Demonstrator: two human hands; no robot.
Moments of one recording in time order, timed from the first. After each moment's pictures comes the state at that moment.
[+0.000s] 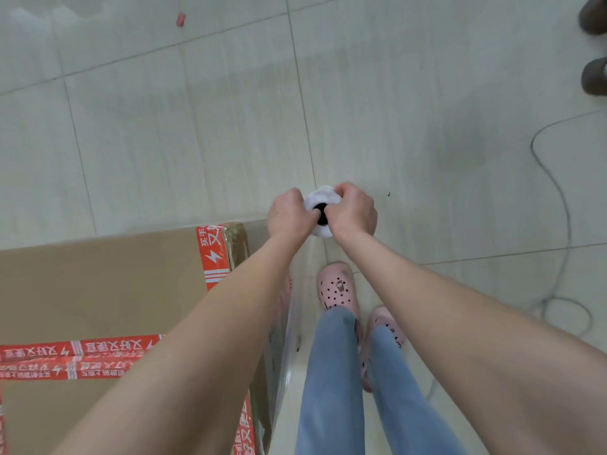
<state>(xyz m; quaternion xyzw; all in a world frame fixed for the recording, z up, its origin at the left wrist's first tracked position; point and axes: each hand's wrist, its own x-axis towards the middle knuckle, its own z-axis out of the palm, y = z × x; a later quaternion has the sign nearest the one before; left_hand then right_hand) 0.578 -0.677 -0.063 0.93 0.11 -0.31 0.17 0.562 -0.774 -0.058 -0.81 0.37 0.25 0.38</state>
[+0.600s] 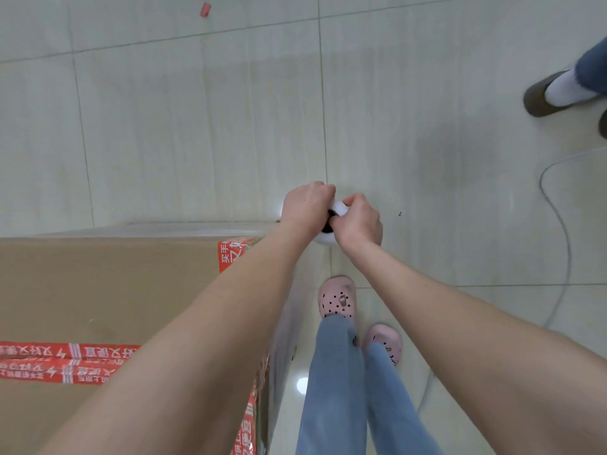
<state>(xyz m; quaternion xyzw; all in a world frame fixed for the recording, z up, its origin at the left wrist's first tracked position) 0.638 -0.661 -0.066 0.94 -0.13 -0.32 0.04 0.596 -0.748 -0.068 -0.81 0.36 0.30 0.35</state>
